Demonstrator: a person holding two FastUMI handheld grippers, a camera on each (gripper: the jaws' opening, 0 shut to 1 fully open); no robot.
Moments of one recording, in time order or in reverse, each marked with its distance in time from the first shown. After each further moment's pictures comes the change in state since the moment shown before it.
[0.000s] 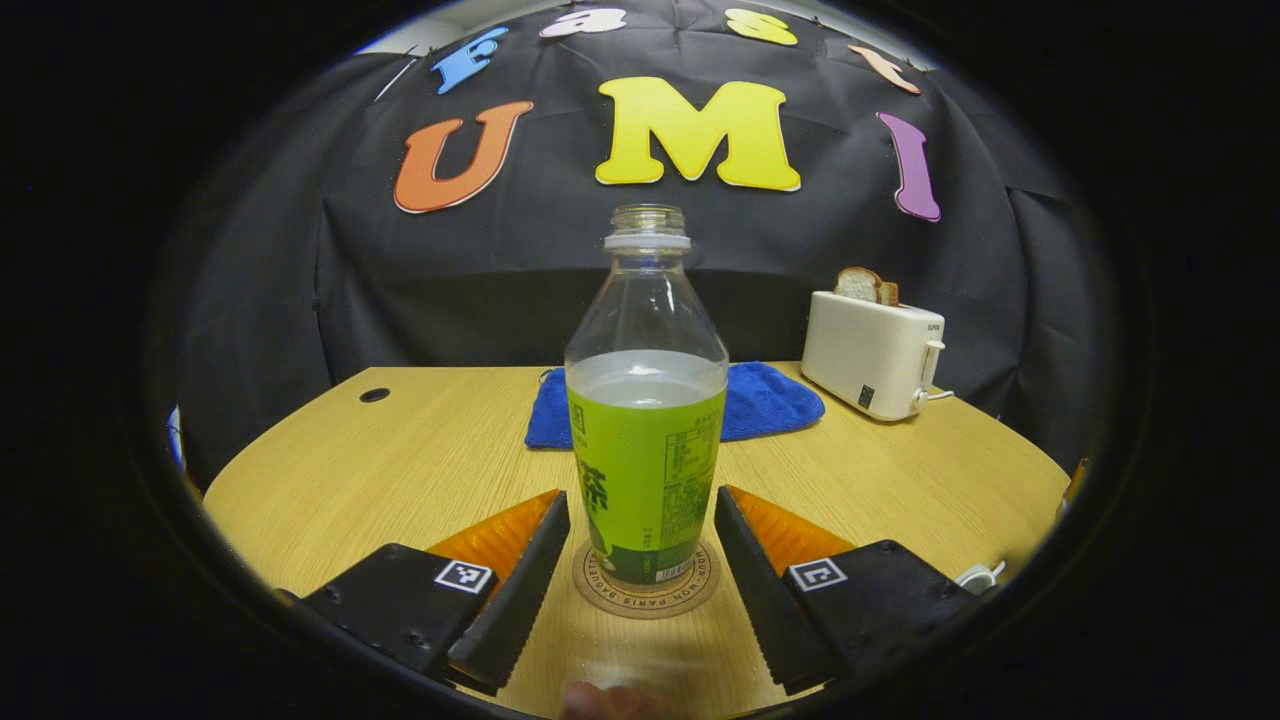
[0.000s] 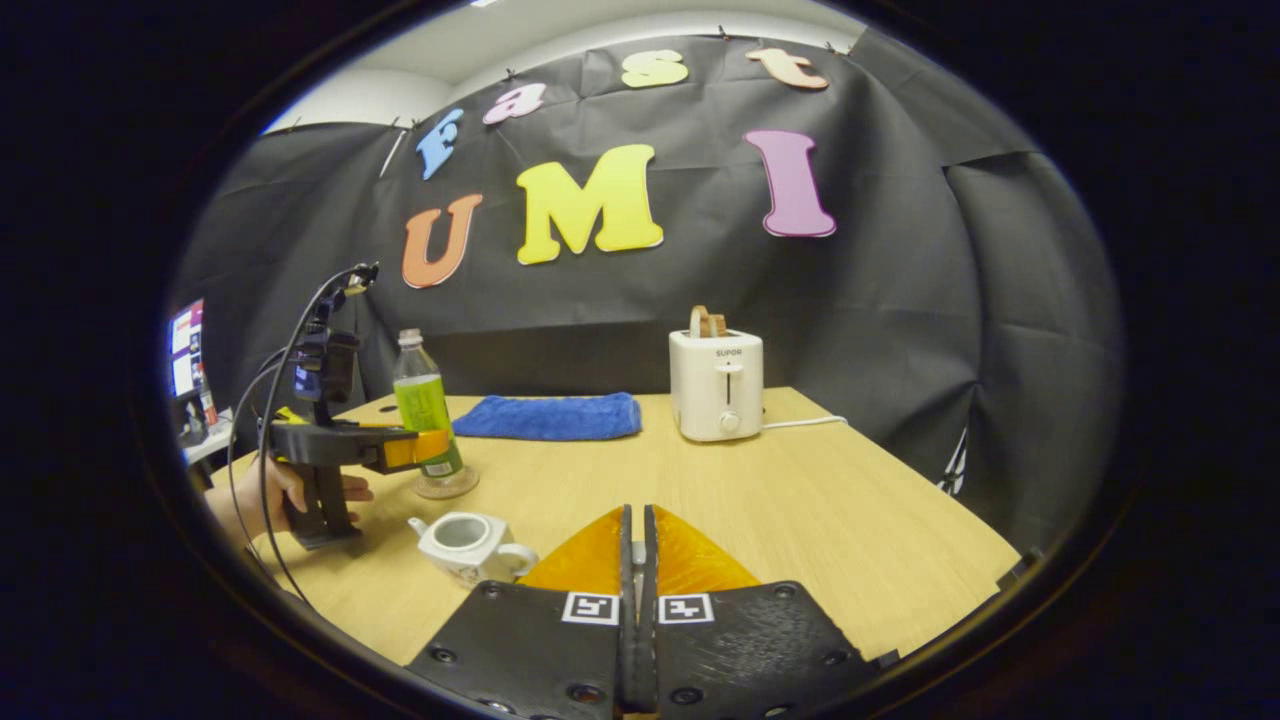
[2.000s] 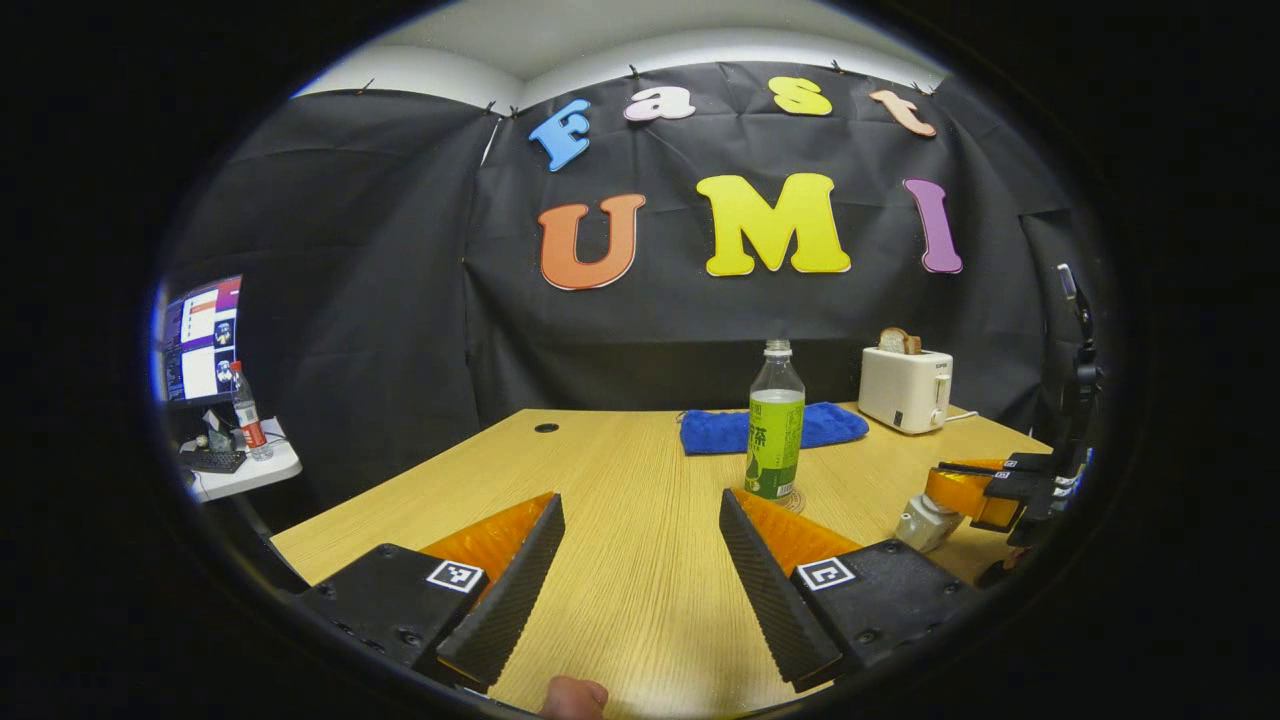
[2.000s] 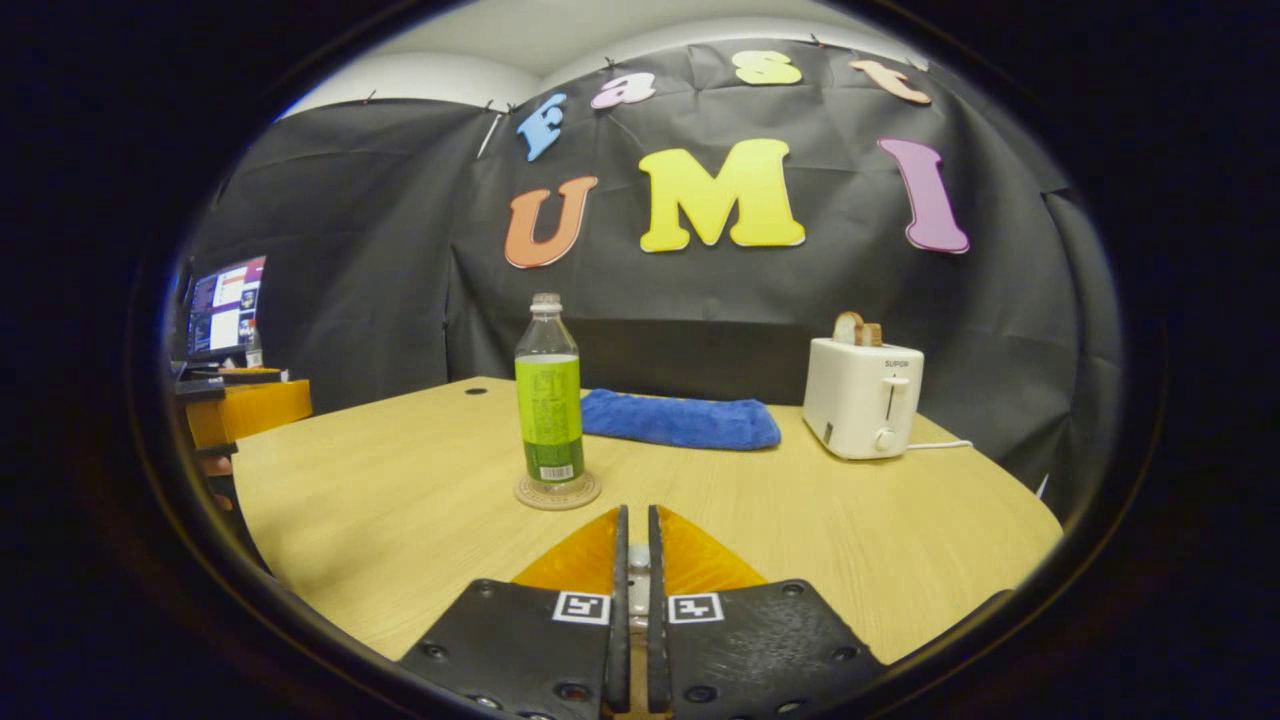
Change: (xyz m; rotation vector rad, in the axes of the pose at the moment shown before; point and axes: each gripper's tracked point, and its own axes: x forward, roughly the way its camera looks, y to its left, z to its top) left arm -0.208 0.090 0.008 0.019 -0.206 0.229; right arm 0.048 0.128 -0.019 -0.128 -0.030 0.221
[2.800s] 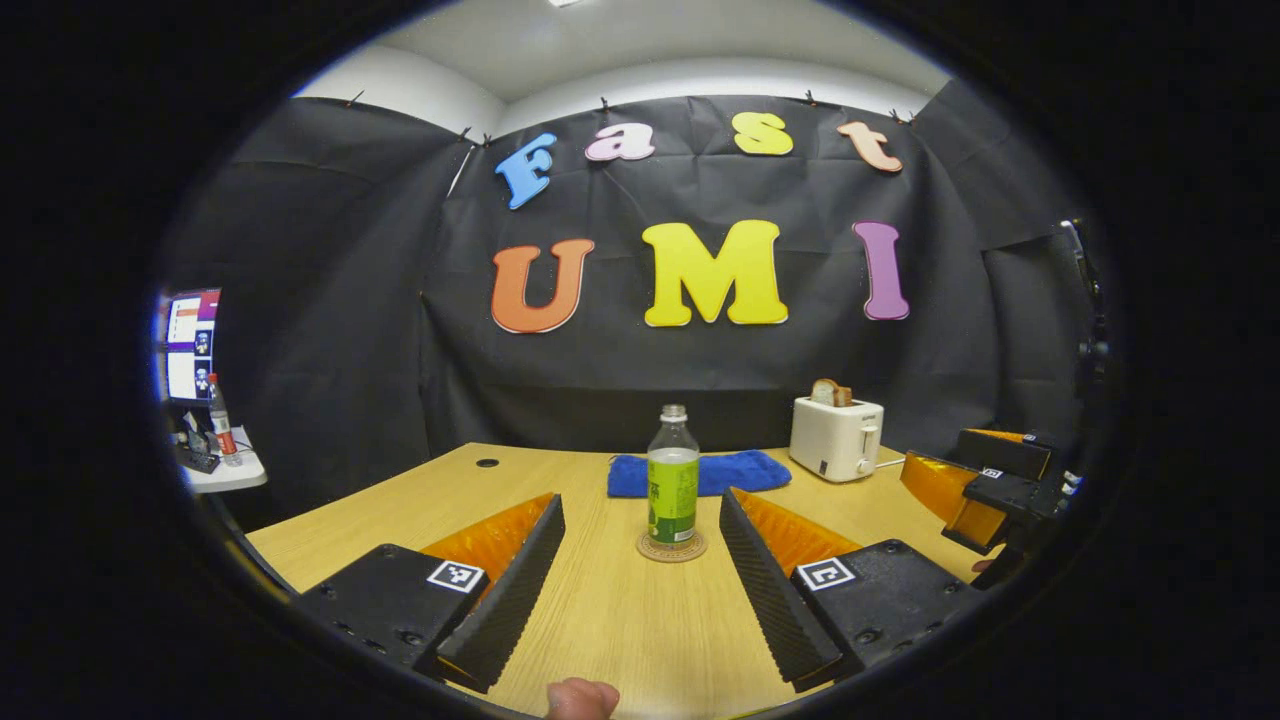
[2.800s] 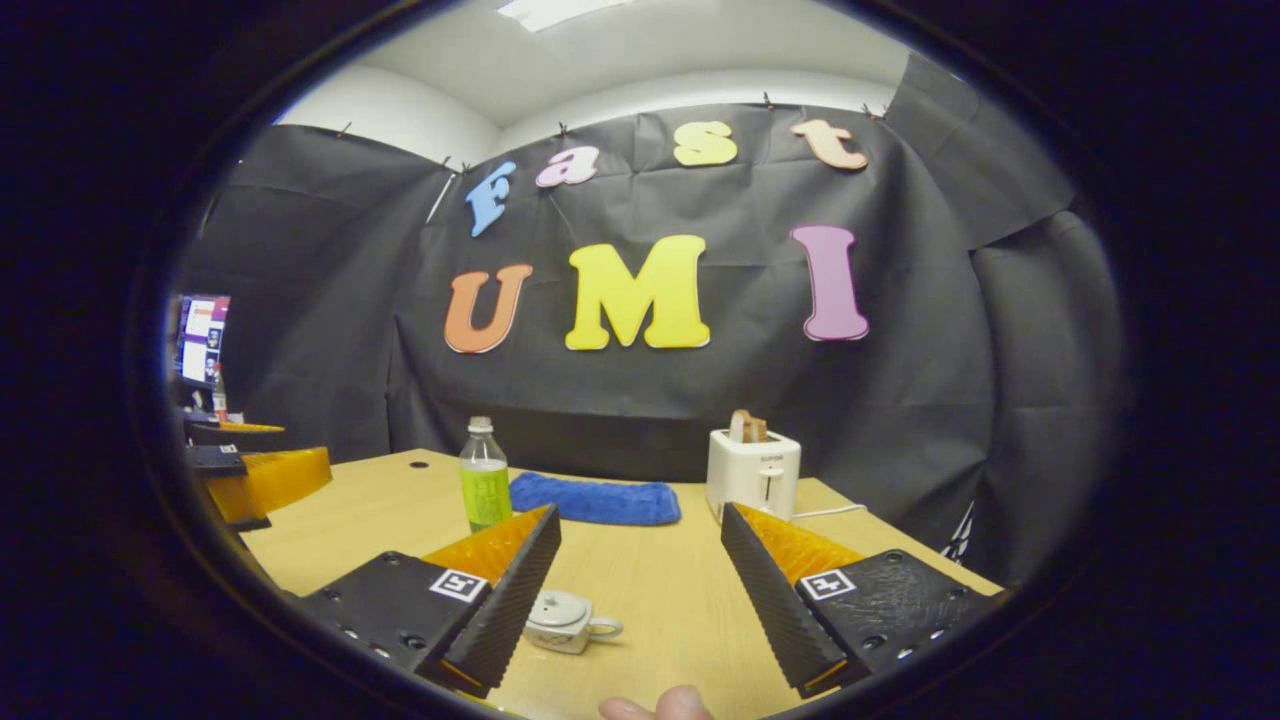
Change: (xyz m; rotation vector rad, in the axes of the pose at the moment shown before) left arm -0.040 -0.099 0.059 -0.031 -0.125 -0.132; right arm -0.105 -0.058 0.088 0.015 -0.223 -0.201
